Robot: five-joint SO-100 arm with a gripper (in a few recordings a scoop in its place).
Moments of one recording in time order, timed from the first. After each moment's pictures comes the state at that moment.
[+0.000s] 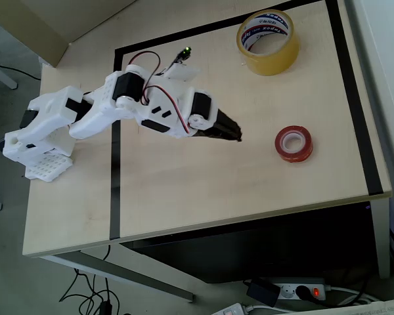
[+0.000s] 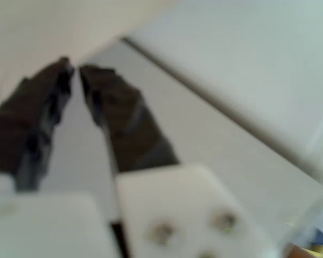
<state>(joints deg) 13.6 27.7 -2.5 76.1 -4.8</state>
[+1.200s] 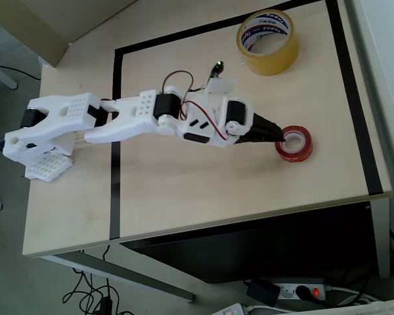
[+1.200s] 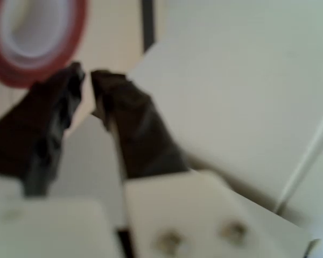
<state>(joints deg) 11.4 12.3 2.5 42.5 -4.7</state>
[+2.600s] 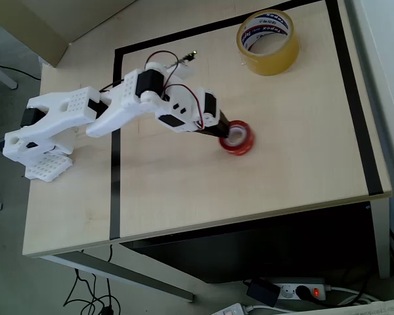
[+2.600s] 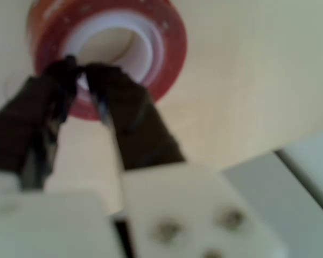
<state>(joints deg) 7.8 14.2 -11.9 97.5 -4.8</state>
